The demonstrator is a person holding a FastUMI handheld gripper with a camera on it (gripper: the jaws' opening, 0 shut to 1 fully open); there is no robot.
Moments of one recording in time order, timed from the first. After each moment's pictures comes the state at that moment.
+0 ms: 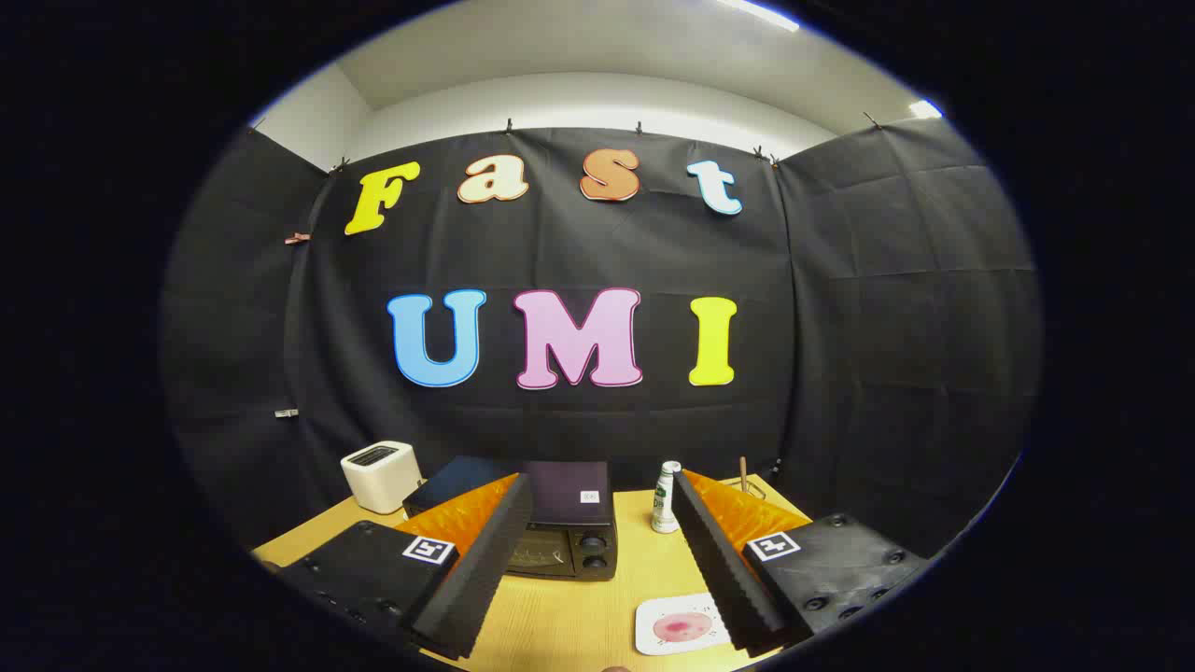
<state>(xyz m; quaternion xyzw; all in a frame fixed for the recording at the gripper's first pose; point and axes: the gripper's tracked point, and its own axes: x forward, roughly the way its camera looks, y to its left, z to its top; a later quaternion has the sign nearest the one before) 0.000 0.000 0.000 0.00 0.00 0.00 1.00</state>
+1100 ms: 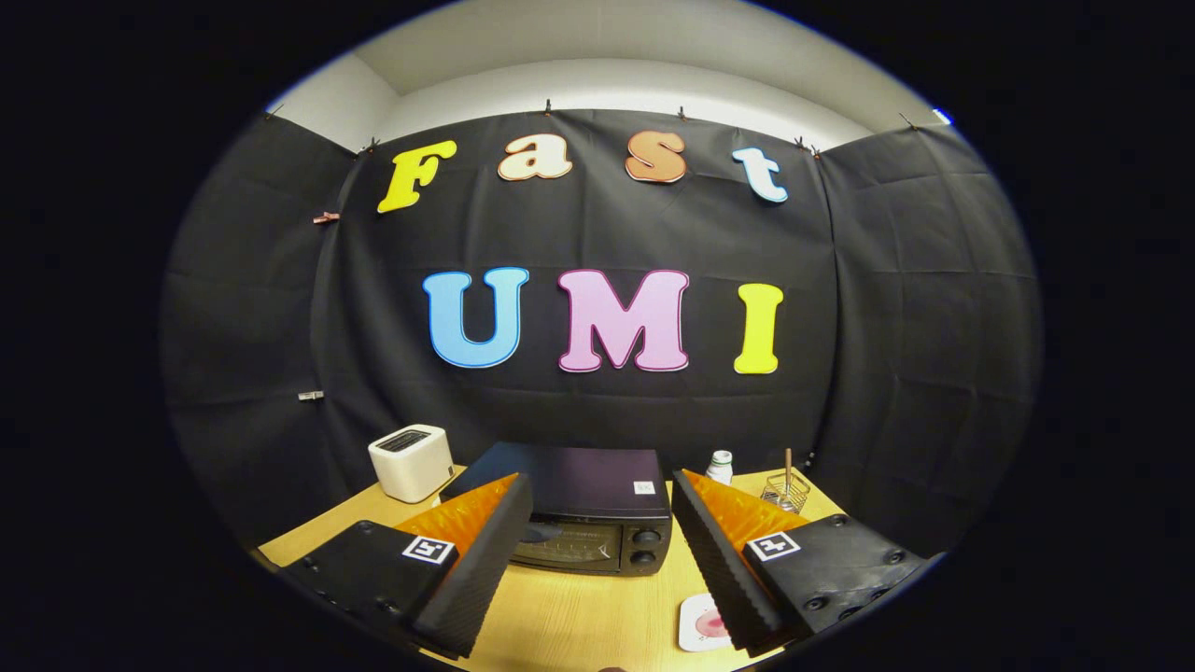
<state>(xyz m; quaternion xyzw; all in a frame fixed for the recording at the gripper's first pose) 0.019 0.071 -0.025 -0.02 0.03 0.05 1.00</state>
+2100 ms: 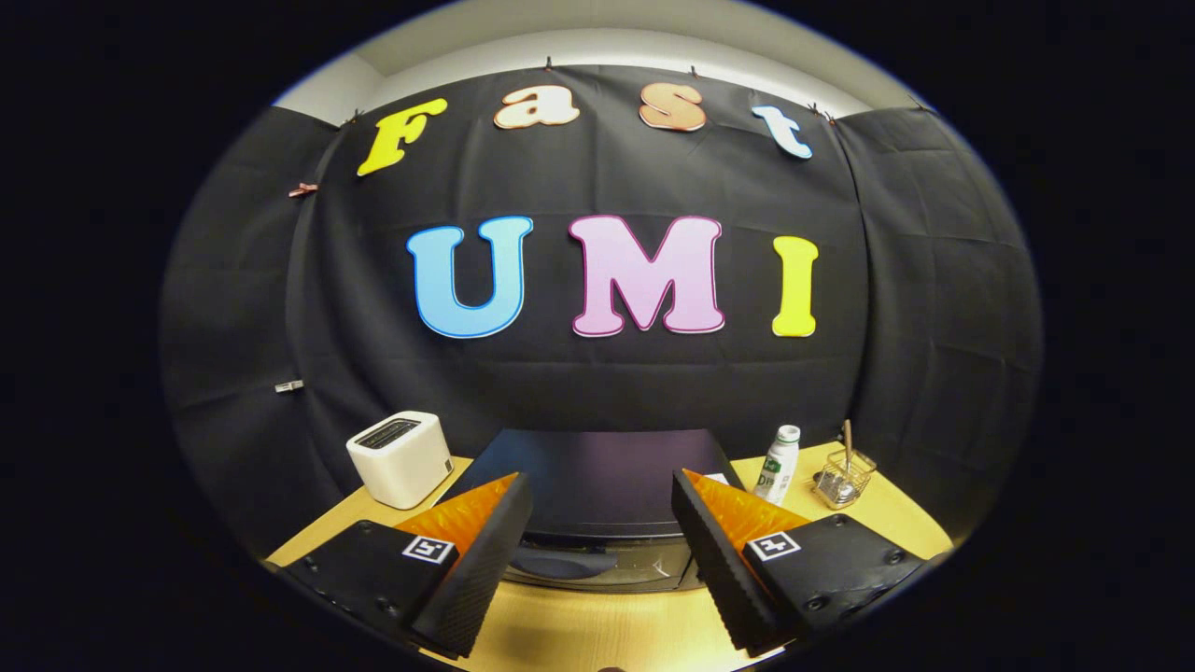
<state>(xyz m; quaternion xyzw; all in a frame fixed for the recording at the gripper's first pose) 0.141 0.143 -0.106 0.01 0.09 0.04 1.00</state>
